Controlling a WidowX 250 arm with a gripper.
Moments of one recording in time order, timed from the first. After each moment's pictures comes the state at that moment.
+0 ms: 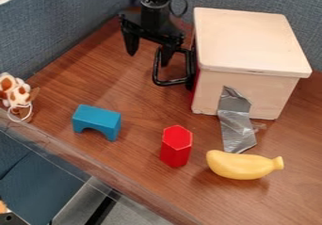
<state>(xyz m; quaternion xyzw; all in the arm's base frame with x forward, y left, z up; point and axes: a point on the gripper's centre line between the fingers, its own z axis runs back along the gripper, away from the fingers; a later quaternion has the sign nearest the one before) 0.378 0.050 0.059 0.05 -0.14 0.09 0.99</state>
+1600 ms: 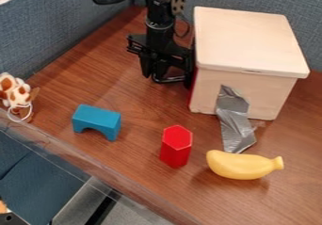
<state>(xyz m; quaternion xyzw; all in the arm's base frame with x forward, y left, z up) 0.387 0.056 0.023 0.03 -0.10 0.10 0.99</state>
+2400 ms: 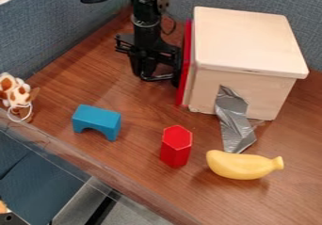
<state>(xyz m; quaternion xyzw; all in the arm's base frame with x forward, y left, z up) 0.375 0.080 0.019 0.03 -0.09 0.13 0.99</state>
